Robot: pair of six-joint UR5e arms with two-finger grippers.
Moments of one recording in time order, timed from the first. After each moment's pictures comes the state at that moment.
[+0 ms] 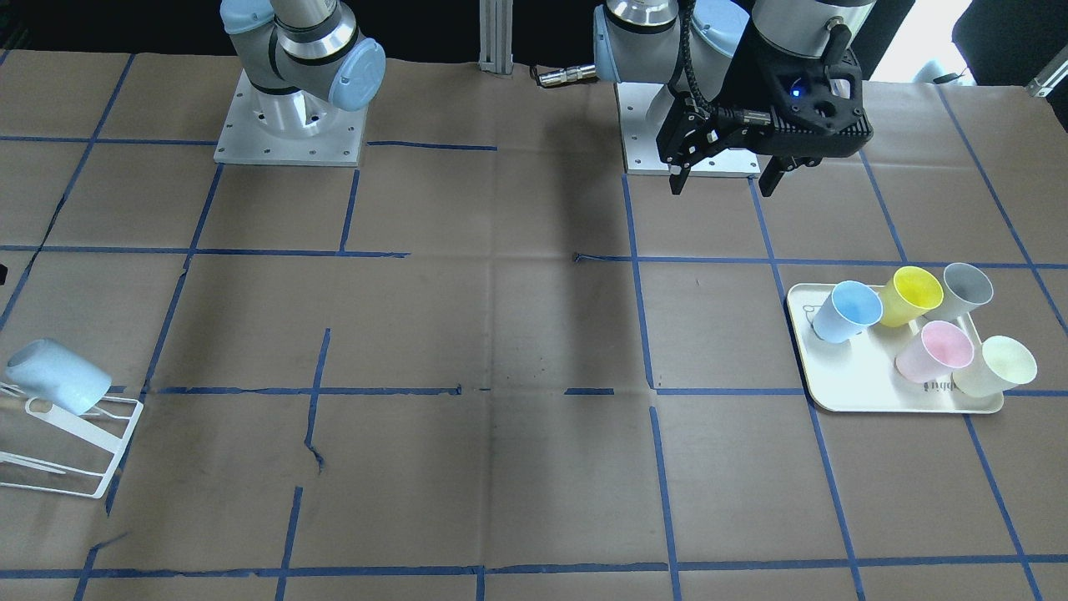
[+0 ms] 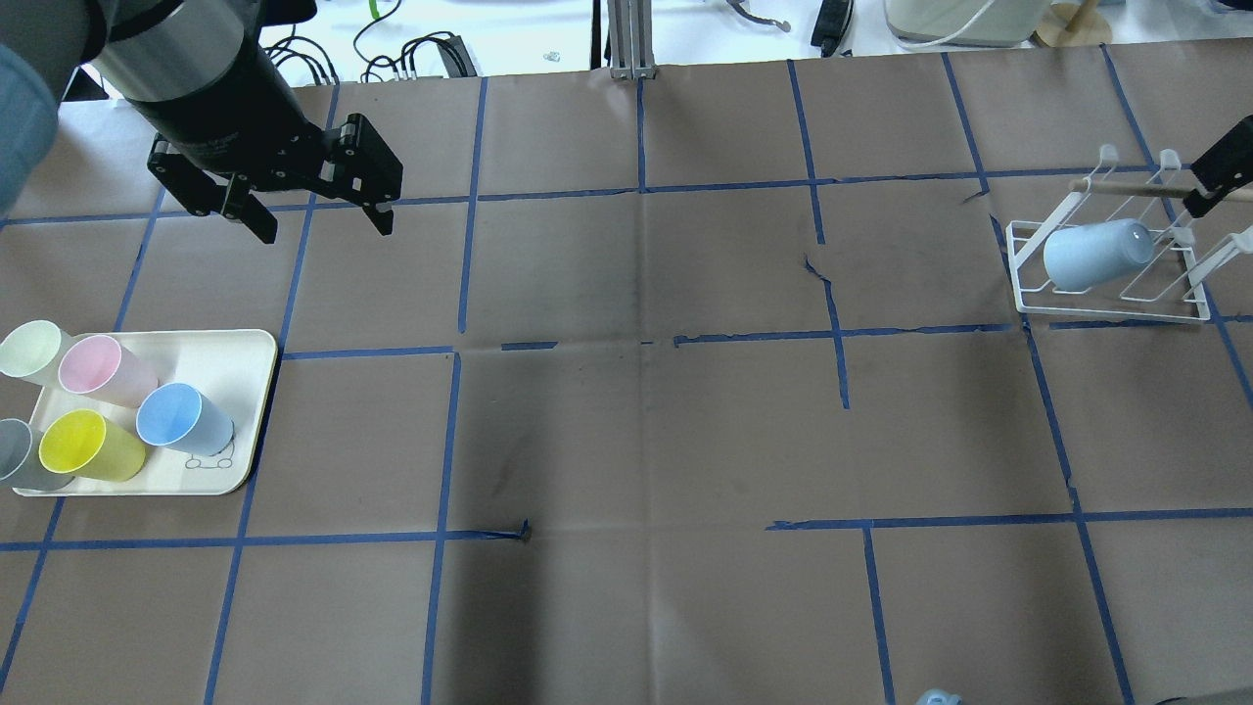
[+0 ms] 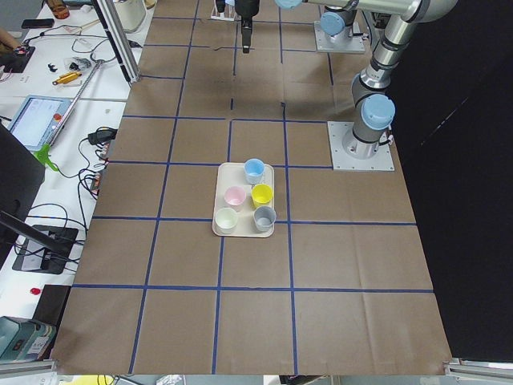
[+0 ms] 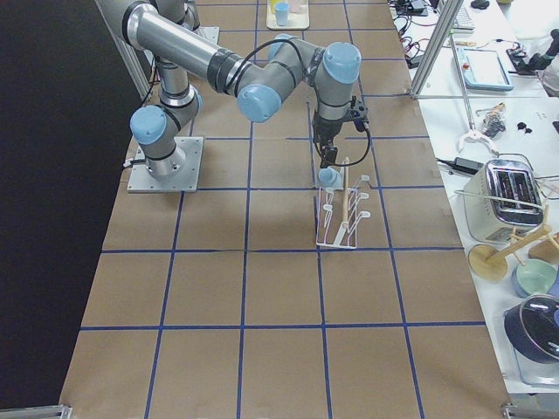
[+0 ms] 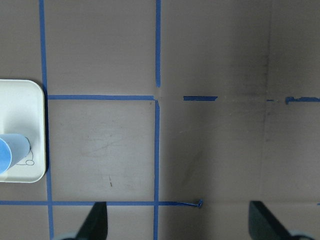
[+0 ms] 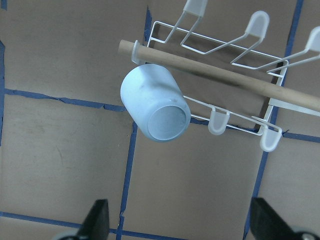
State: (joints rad) left arm -1.59 -1.54 -1.52 -1.63 1.55 -0.03; right arm 1.03 -1.38 1.52 -1.68 -1.55 -0.71
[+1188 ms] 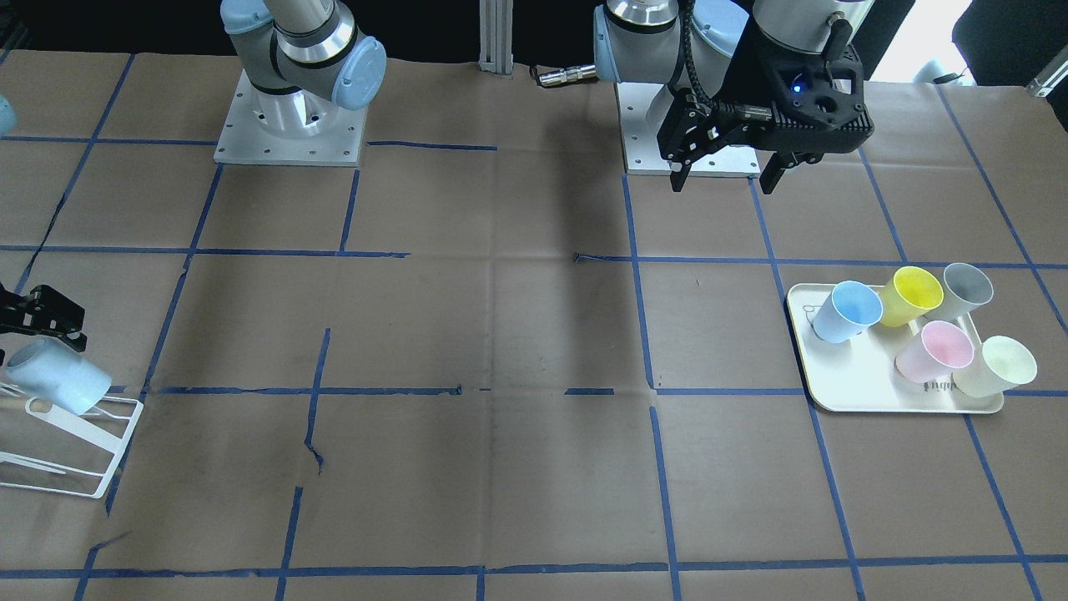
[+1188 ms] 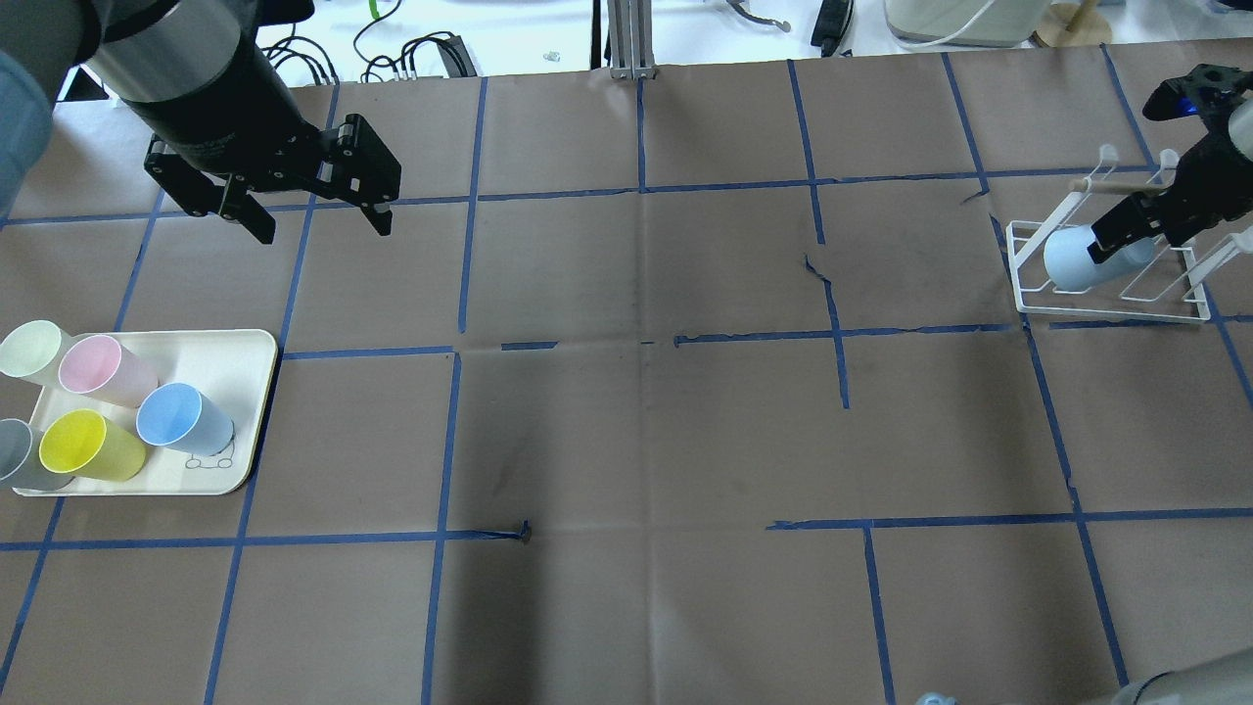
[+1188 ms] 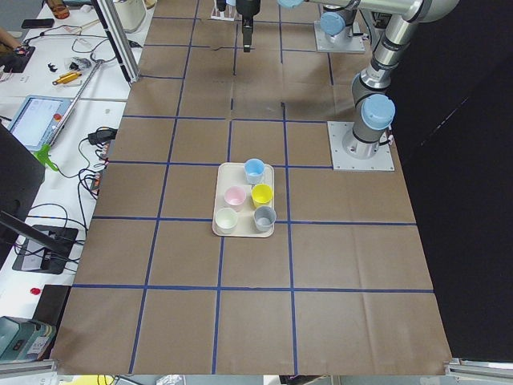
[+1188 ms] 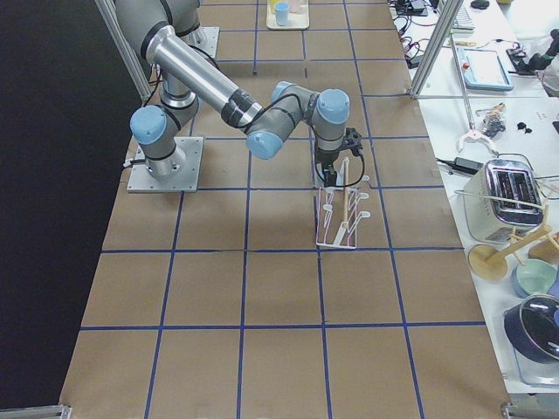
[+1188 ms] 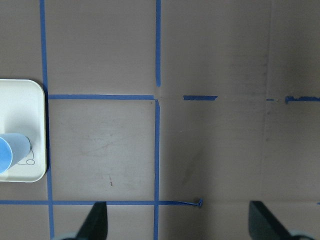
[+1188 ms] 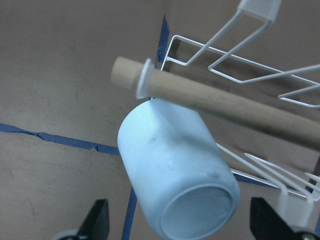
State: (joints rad) left arm -1.59 -1.53 -1.52 -1.63 1.55 -0.03; right arm 1.05 -1.31 1.76 -2.05 -1.50 -0.73
